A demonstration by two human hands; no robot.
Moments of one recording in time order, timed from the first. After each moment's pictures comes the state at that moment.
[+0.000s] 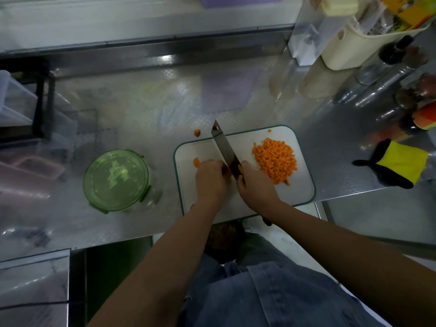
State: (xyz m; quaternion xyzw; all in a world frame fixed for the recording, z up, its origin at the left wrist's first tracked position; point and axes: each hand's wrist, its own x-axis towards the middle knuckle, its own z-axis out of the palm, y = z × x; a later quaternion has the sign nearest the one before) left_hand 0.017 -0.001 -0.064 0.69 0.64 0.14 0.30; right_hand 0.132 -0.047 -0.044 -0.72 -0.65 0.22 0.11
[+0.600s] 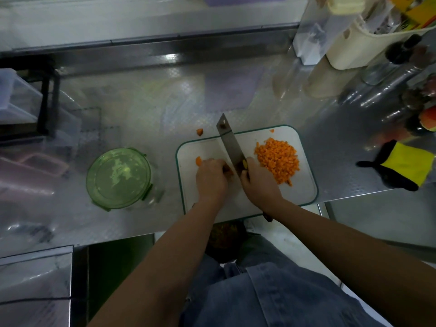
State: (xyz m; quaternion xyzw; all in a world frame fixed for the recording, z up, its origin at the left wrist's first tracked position) left_hand 0.016 0.000 -0.064 0.68 0.65 0.14 0.30; right_hand 0.136 -0.041 -0.045 -0.73 -0.63 0.23 0.14
